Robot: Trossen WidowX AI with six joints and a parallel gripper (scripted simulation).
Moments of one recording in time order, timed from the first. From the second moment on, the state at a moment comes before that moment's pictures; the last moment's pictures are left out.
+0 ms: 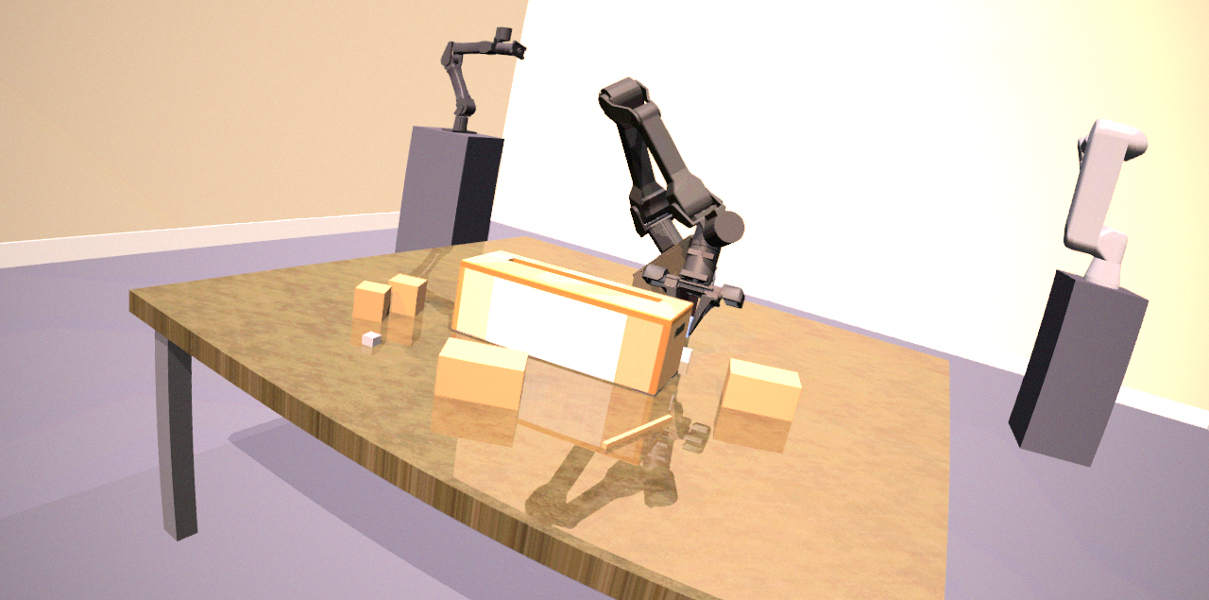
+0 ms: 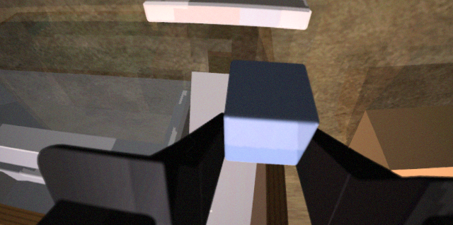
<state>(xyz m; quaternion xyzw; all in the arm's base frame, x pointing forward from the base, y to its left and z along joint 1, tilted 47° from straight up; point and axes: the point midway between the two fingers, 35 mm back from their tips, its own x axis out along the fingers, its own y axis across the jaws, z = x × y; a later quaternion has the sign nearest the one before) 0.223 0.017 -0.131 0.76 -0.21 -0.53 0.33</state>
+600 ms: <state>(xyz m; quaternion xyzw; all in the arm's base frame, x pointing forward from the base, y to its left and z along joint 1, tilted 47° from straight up) 0.233 0.064 -0.094 0.74 -0.11 -0.55 0.38</state>
